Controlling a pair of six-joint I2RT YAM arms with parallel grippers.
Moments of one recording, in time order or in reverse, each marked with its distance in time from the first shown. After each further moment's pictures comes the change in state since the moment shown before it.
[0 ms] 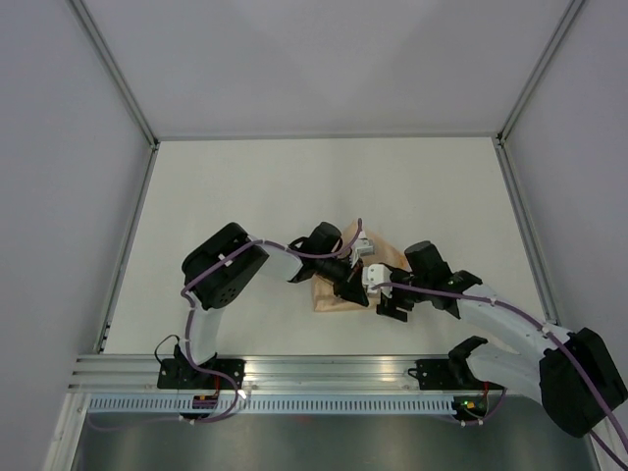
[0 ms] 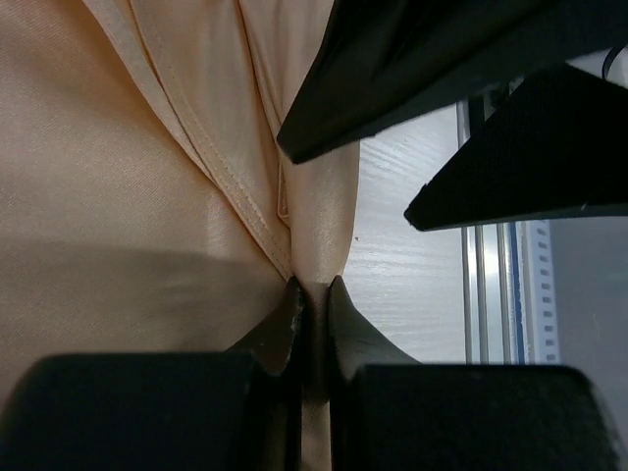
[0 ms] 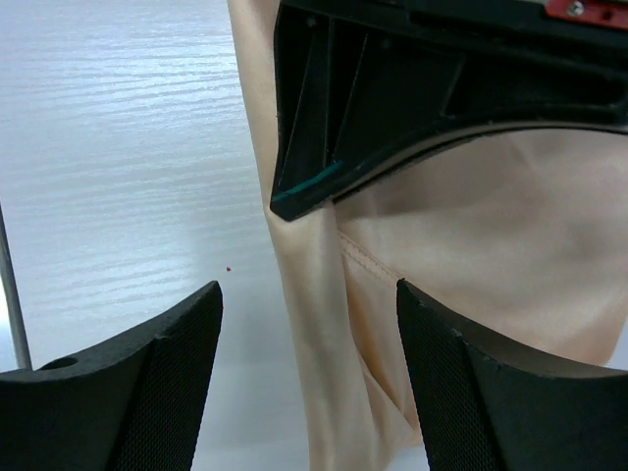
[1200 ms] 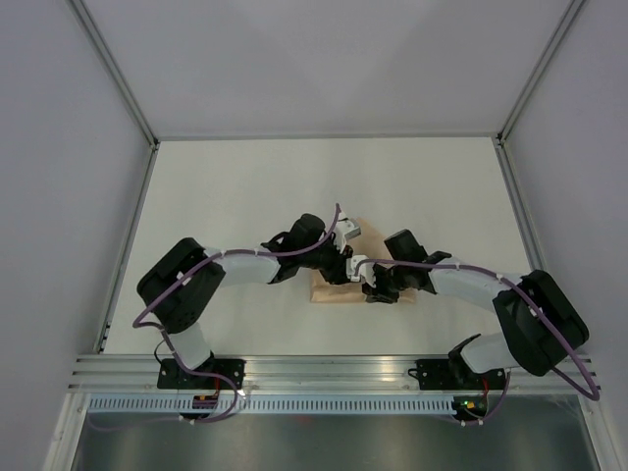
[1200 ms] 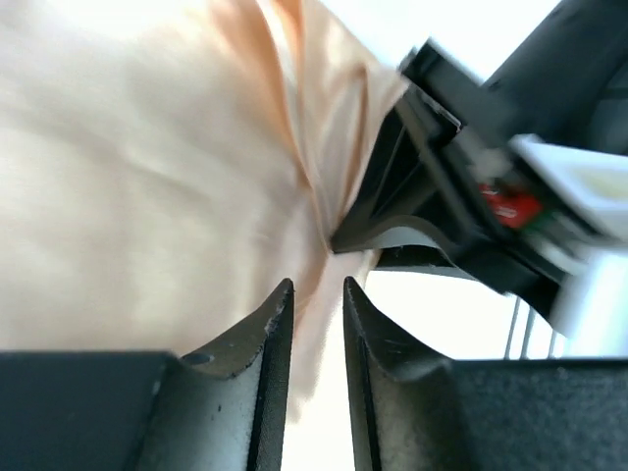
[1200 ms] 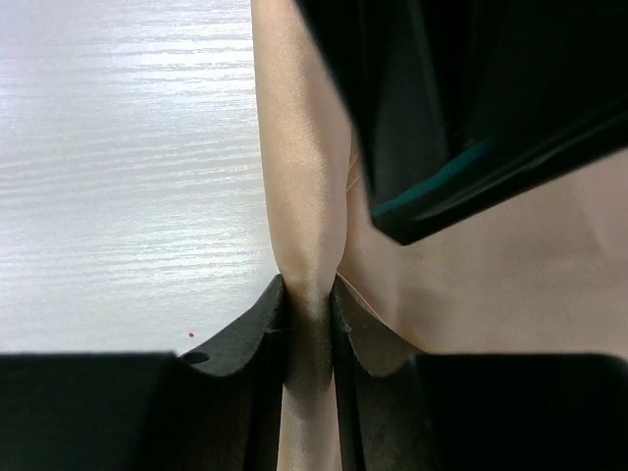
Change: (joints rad) left arm 0.022 -0.256 -0.089 -0.089 -0.330 -0.032; right arm 0.052 0.341 0.098 0.127 -0.015 -0.003
